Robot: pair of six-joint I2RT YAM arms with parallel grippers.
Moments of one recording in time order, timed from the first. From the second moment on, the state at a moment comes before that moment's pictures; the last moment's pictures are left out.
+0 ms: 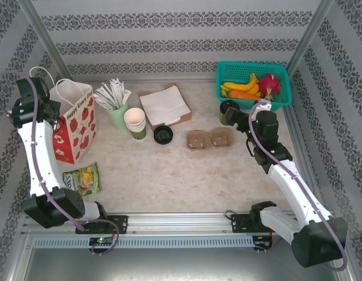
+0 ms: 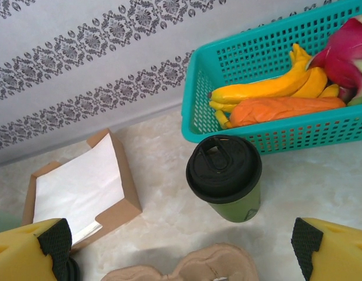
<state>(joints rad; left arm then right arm) 0.44 1.34 1.61 -1.13 -0.15 -1.00 0.19 1.00 0.77 -0.12 0.02 0.45</state>
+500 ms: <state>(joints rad) 0.44 1.15 1.75 -1.46 -0.09 -0.79 0.20 1.12 0.80 -0.20 -0.05 0.52</state>
